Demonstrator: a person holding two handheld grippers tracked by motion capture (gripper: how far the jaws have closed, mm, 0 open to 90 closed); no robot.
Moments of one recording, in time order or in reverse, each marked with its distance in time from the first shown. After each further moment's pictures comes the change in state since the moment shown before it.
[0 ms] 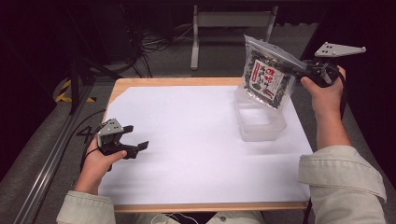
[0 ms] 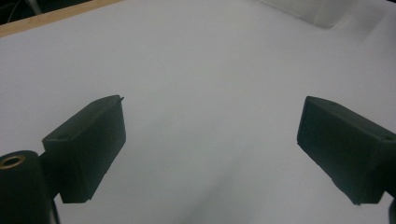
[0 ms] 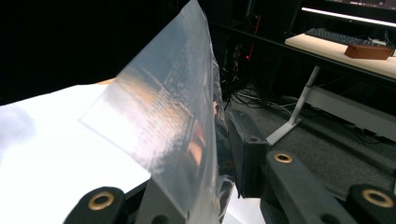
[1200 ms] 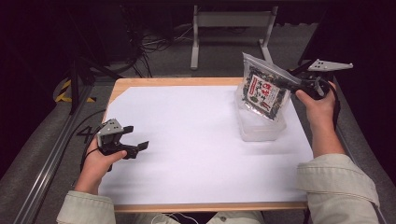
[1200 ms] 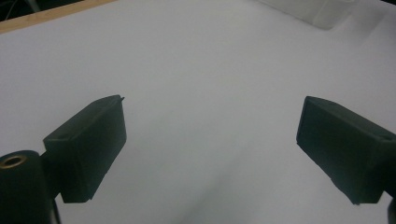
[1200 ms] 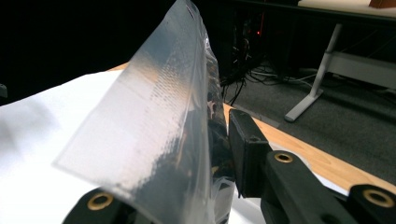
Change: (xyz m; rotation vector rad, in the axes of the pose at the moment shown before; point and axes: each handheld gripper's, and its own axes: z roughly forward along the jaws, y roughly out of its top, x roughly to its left) left arm 0.000 -0.001 0.001 0.005 -0.006 -0.011; right arm -0.003 -0.049 0.013 0.058 0.044 0.142
